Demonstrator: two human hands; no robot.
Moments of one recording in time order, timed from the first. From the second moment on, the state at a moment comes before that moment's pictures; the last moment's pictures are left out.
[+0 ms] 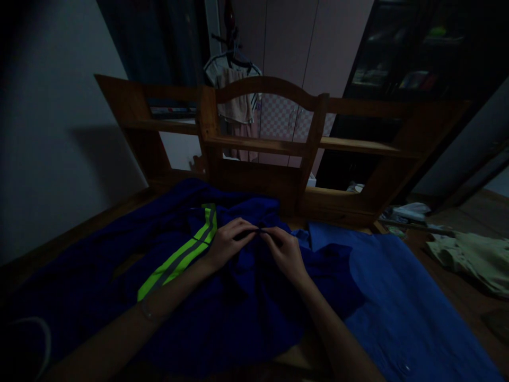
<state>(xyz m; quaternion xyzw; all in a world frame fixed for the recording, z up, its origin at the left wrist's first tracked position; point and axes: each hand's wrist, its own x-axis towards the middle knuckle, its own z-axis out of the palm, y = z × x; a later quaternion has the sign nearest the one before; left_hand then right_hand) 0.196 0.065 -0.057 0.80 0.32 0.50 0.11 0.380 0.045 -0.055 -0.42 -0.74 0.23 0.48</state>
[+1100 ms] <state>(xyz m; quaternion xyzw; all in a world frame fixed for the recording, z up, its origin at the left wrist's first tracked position) 0.194 0.066 -0.054 0.82 0.33 0.47 0.02 0.375 0.041 -0.061 -0.43 -0.78 0.03 0.45</state>
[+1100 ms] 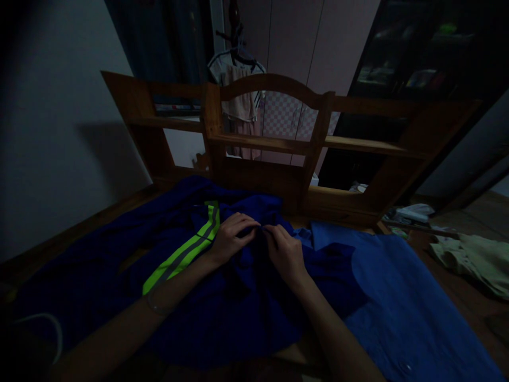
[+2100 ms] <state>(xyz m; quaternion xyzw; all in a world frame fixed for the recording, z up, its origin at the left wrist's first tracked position) 0.202 0.057 -0.044 0.78 0.31 0.51 0.15 0.377 0.041 -0.054 -0.36 -0.81 0.25 0.40</state>
